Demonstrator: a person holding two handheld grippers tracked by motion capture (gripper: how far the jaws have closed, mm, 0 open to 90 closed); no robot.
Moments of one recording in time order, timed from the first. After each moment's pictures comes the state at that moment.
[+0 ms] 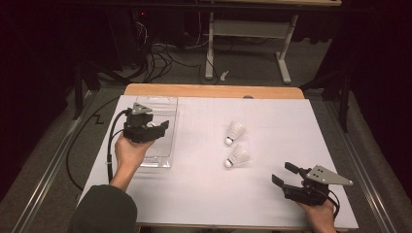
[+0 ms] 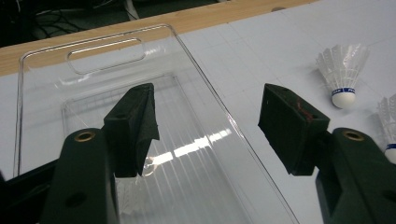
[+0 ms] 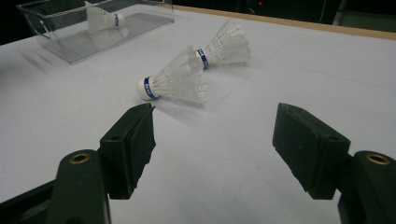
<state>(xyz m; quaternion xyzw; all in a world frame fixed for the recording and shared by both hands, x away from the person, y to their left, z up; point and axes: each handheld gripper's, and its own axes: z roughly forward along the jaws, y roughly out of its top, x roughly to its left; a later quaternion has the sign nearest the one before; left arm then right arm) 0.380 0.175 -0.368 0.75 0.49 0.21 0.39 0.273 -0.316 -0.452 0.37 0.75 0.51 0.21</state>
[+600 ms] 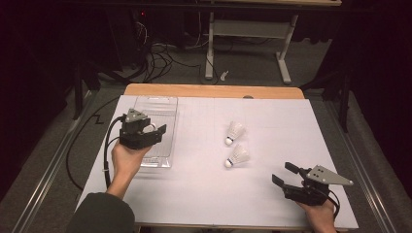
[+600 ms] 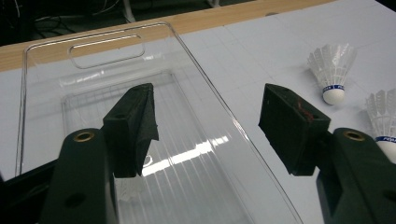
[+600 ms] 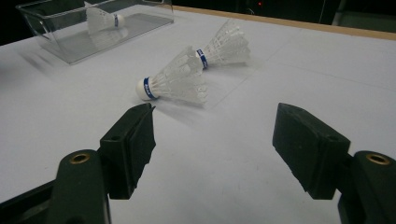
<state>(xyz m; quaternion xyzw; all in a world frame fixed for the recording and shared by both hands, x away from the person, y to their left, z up) 0.363 0.182 -0.373 0.74 0.48 0.22 0.41 0.273 -0.316 -0.452 0.37 0.75 0.51 0.21</state>
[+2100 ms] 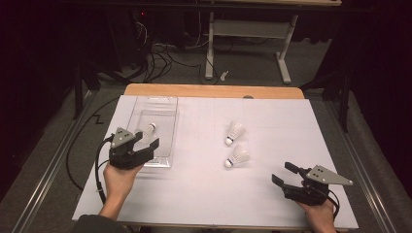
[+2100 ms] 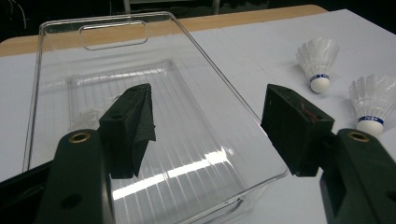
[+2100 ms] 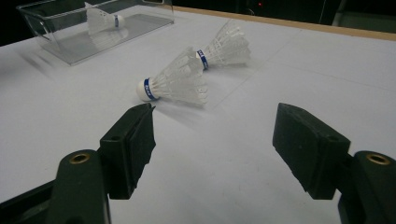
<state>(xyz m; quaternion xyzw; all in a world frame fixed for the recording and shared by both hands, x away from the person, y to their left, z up) 0.316 0.201 -0.399 0.72 0.48 0.23 0.45 0.273 -0.315 -0.452 0.37 0.75 0.51 0.21</state>
